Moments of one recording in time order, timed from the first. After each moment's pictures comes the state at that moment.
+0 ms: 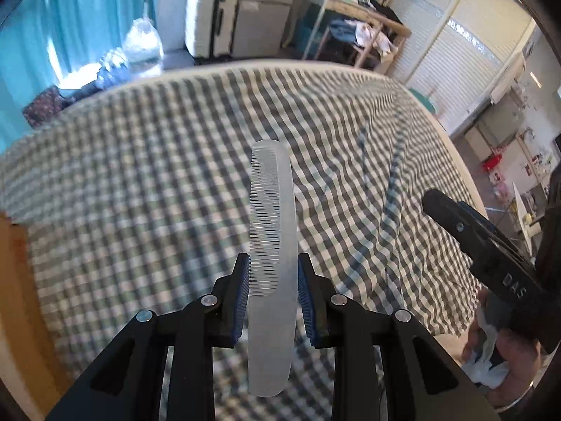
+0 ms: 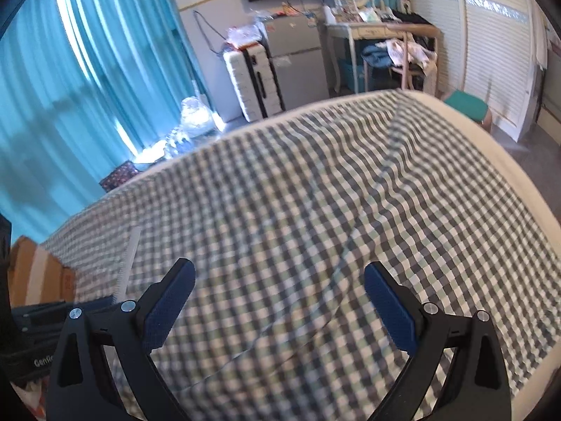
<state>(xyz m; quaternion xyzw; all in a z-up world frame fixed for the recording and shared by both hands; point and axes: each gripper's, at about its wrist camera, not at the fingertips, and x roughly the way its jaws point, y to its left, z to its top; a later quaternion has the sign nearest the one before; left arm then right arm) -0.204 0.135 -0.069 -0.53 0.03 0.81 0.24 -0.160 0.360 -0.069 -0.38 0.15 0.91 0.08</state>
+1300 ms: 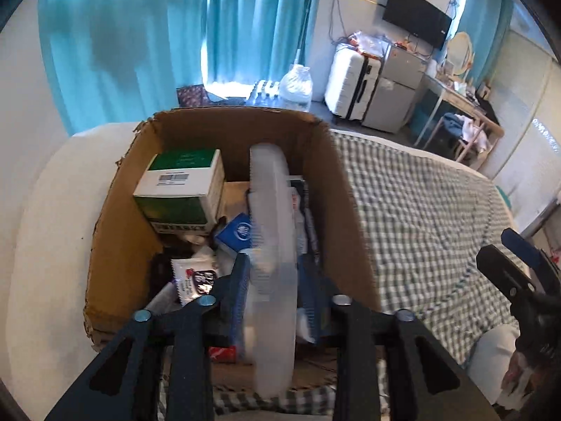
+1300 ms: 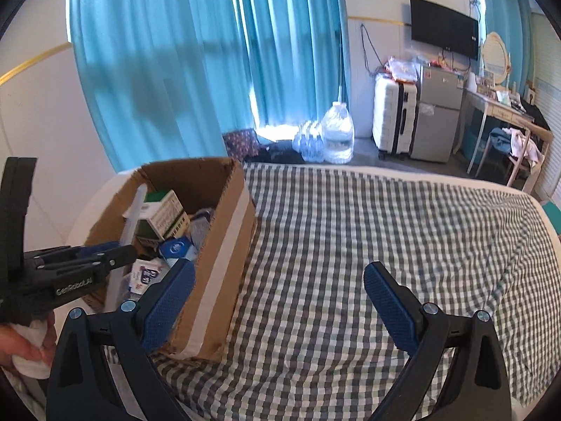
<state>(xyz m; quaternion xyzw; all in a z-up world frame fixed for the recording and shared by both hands) -0.115 -0.167 -0.004 -0.44 -0.05 0.90 0.01 -0.110 0.070 -0.003 -0.35 0.01 0.93 -0.13</state>
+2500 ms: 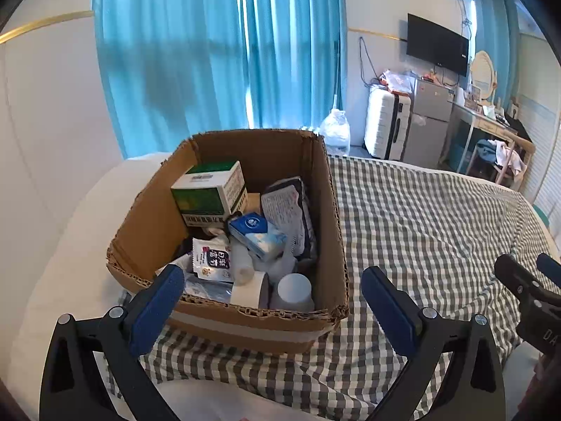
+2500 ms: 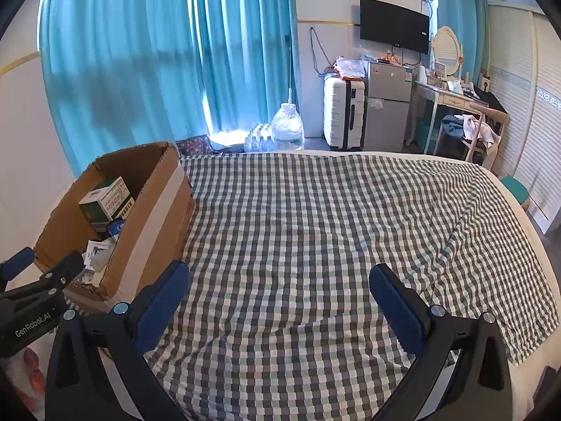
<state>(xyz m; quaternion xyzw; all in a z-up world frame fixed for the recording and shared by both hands) -0.044 -0.107 -0.018 -0.34 -0.01 0.94 -0.09 -0.057 0.140 -0.026 -0.34 0.01 0.94 -0.04</state>
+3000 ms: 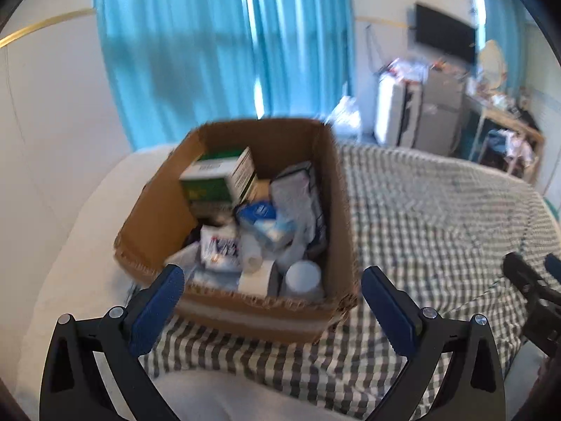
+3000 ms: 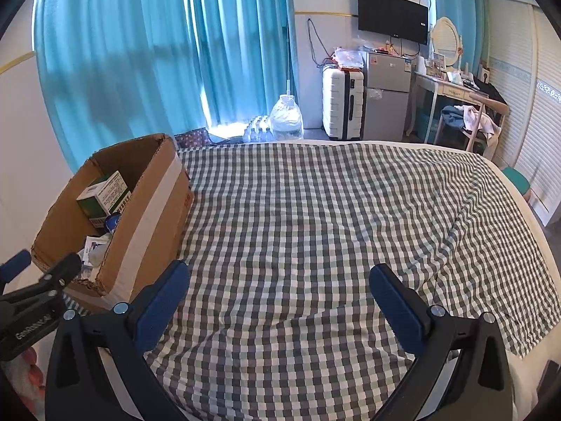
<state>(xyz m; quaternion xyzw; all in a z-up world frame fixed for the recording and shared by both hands) -0.045 -0.100 -0.026 -0.37 0.00 0.92 -0.12 -0.059 0.136 -0.034 -0.35 0.02 0.93 -0.04</state>
